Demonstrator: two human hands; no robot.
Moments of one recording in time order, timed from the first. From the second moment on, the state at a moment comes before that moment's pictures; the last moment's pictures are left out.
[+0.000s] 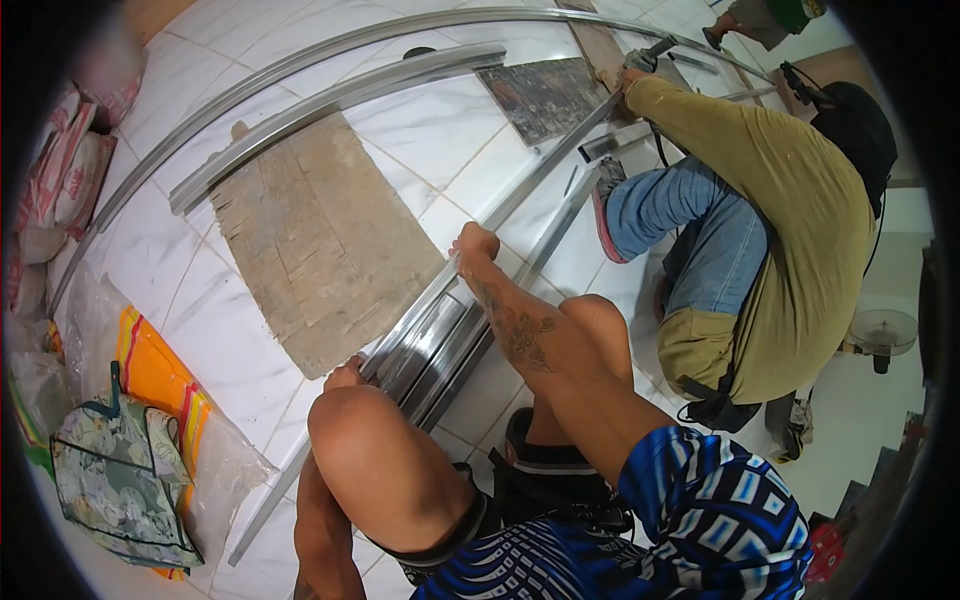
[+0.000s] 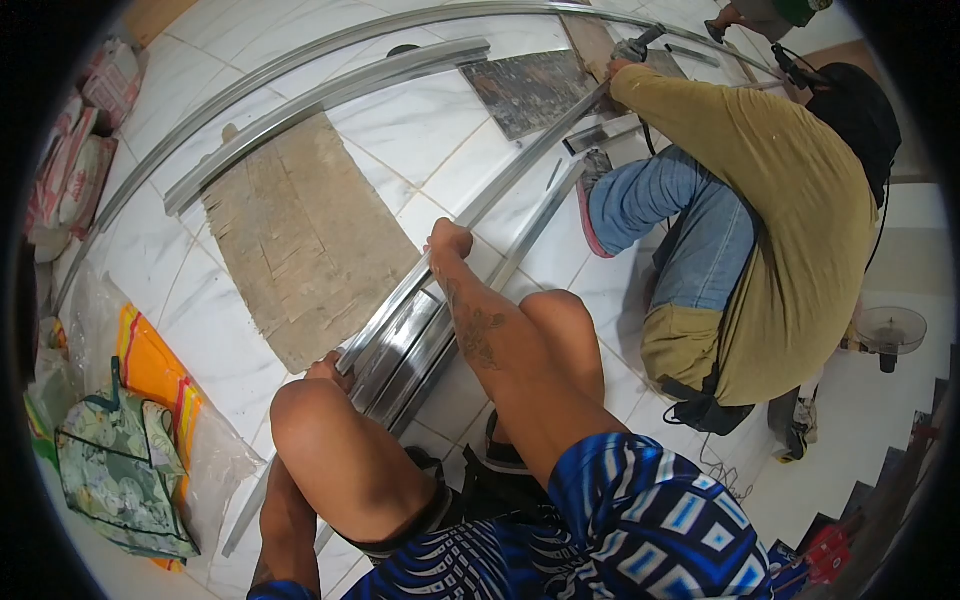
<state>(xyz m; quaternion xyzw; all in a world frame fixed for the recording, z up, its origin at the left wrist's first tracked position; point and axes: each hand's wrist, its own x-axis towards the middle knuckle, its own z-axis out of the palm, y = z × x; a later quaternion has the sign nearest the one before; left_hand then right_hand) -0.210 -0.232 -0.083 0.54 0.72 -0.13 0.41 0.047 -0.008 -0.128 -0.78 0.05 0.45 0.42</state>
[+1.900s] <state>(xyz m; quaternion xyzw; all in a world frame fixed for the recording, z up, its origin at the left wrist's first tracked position) -0.202 -0.227 -0.048 0.56 0.72 -0.10 0.40 0.045 -0.011 -0.116 -0.76 0.04 0.48 0.44</state>
